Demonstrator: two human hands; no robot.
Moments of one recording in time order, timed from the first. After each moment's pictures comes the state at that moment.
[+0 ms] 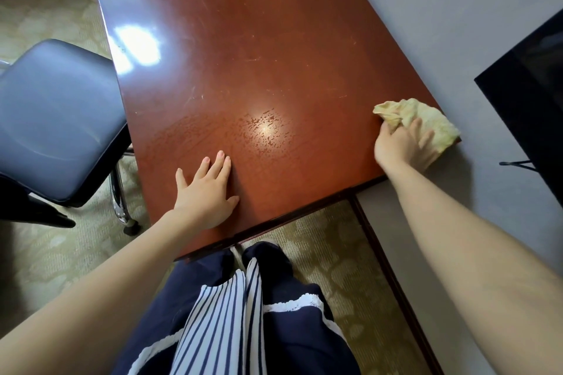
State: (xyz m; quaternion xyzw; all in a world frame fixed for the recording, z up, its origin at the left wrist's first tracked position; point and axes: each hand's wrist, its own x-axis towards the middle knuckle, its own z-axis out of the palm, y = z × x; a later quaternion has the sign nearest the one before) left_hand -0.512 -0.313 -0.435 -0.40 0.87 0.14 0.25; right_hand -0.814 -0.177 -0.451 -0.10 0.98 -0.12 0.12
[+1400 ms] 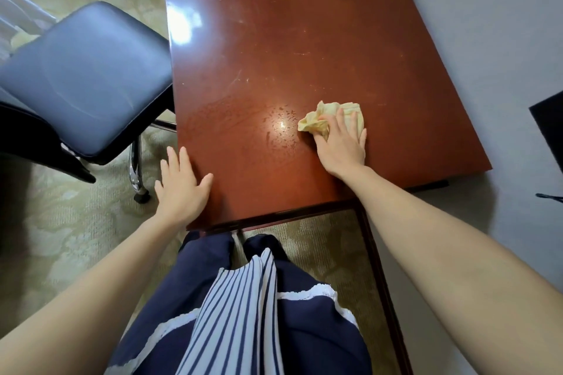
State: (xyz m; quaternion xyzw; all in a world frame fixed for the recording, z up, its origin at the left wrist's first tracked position) left_hand -0.430 -0.314 -0.451 -0.64 0.71 0.30 0.02; right_hand -0.713 -0.256 -0.460 -0.45 0.87 -0.07 0.19
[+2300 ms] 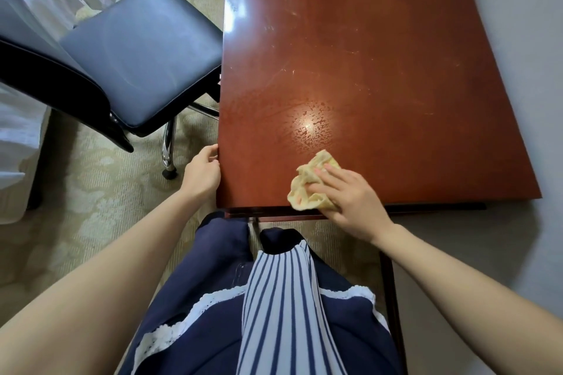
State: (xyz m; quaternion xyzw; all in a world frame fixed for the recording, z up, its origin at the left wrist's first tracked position) left_hand -0.407 -0.313 -0.445 -0.69 0.53 0.47 -0.12; right_hand -0.663 -0.179 -0.460 -0.78 0.60 -0.13 0.13
